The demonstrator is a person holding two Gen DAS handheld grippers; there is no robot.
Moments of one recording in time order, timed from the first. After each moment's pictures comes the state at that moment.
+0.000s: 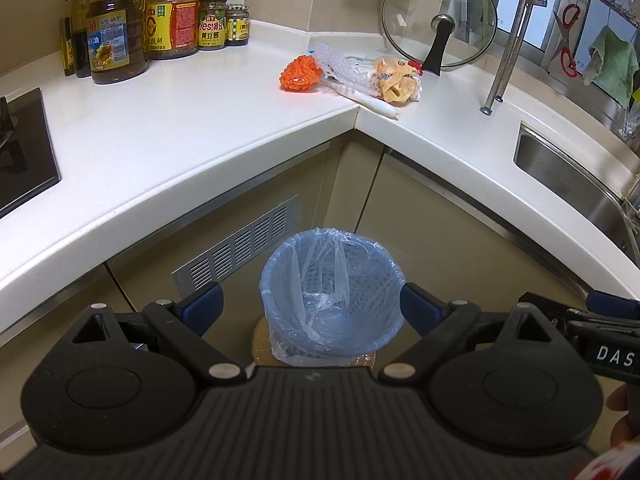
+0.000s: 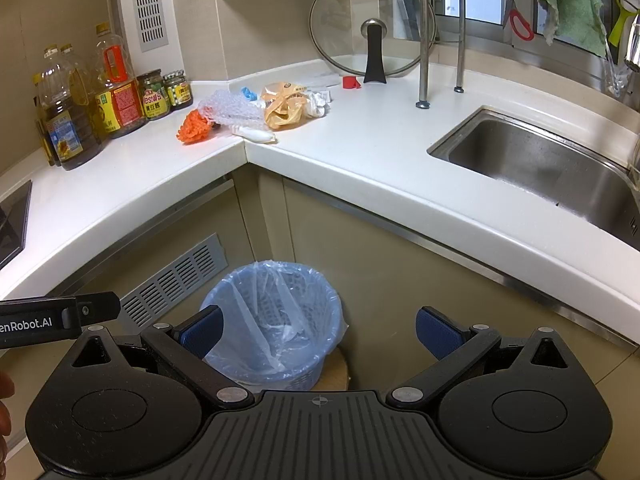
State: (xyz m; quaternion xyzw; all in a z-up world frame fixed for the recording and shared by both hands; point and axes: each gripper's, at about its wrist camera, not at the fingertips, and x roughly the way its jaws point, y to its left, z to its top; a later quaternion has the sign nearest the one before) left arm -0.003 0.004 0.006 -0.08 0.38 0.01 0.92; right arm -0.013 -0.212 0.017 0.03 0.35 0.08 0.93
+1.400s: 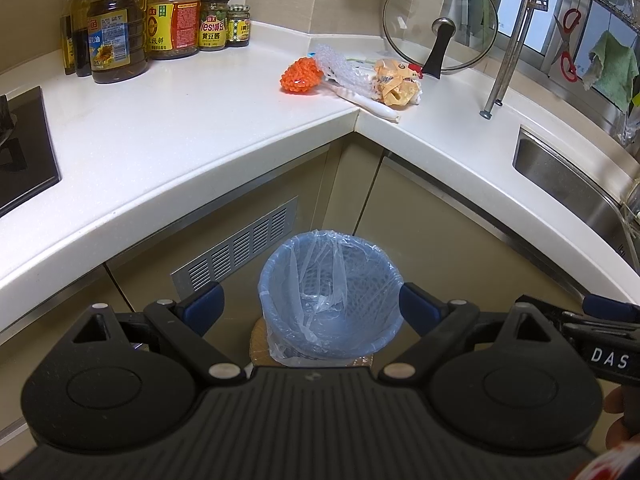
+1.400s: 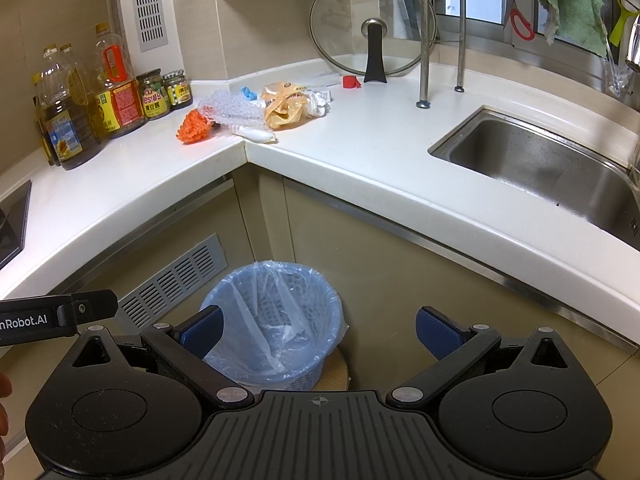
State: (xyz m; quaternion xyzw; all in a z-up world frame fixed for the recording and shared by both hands) left arm -0.003 0.006 0.007 -0.08 0.37 0.01 0.92; right arm -0.012 -0.212 0.018 0.03 0.35 0.08 0.93
